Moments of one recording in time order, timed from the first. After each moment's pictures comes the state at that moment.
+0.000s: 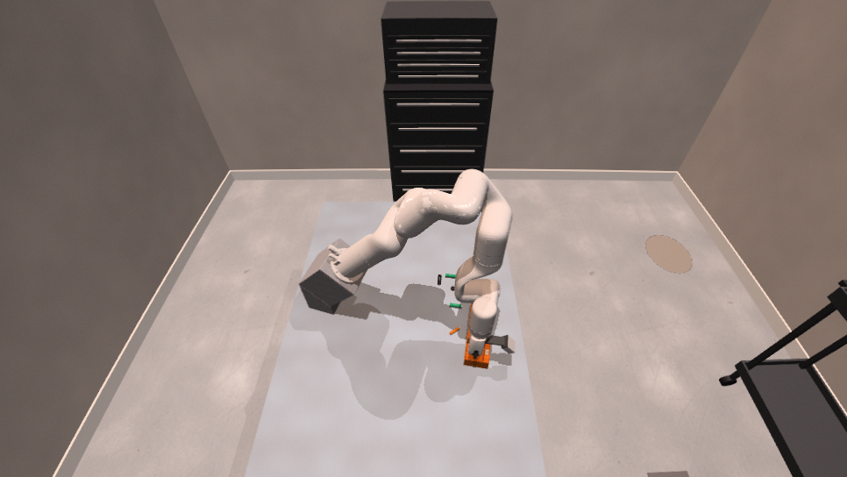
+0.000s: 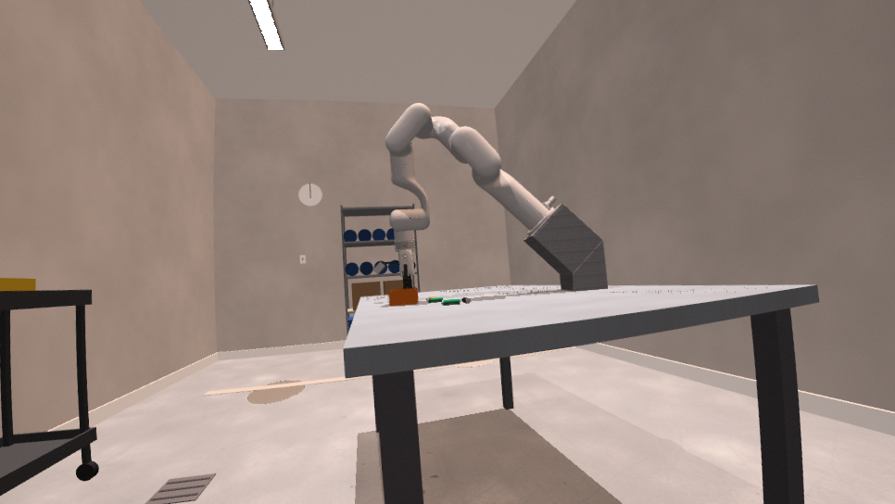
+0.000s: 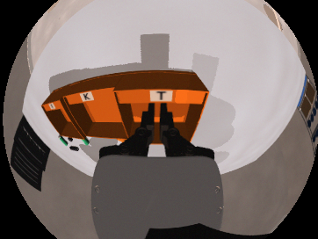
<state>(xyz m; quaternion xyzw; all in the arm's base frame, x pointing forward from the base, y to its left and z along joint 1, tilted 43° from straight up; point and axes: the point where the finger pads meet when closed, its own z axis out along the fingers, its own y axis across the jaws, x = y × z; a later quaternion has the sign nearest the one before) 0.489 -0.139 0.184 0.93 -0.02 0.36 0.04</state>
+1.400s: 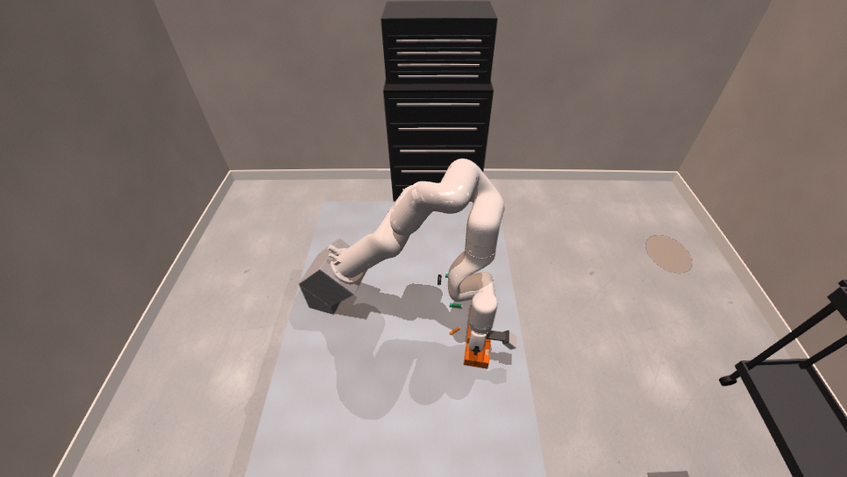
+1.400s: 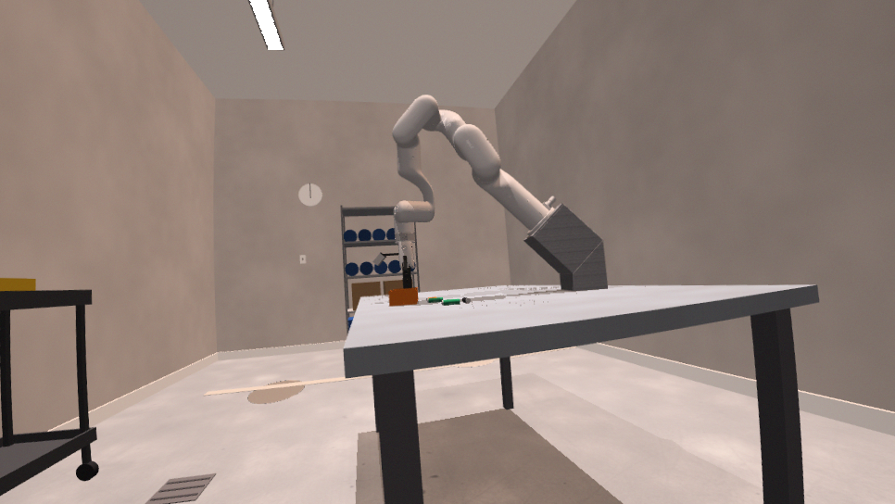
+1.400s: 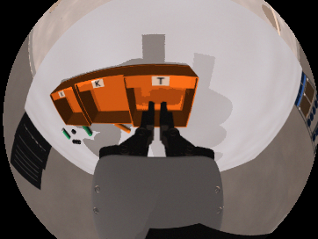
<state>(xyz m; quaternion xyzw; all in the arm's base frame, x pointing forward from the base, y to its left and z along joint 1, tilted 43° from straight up) 0.468 -0.136 0.207 0.93 -0.02 0.36 0.04</state>
